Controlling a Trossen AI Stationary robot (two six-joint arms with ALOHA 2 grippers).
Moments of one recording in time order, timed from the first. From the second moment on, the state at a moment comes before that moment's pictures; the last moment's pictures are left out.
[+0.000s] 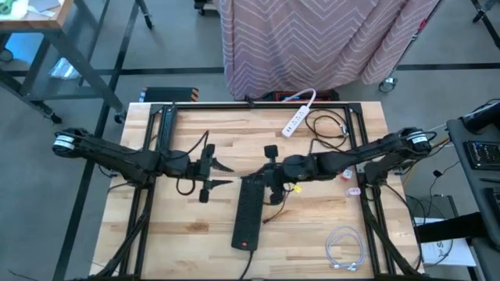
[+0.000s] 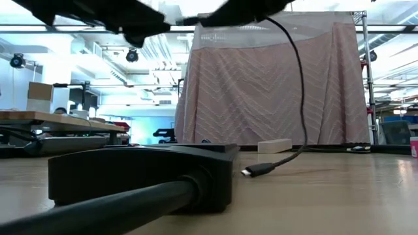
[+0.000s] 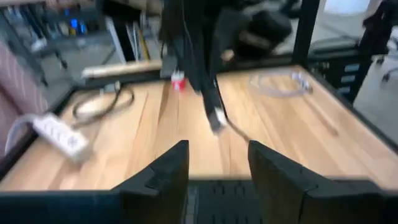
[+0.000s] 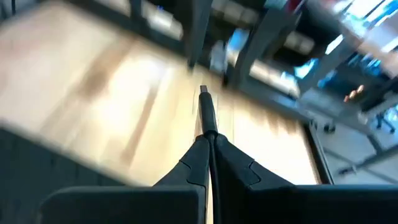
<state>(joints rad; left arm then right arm) -0.17 1.02 0.58 0.21 -0.13 0.05 0.16 1.52 1.10 -0.03 0.21 -0.39</state>
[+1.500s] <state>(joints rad) -0.16 1.01 0.56 -0.01 -0.33 -0.04 0.16 1.98 1.53 -0.79 0.34 -1.41</state>
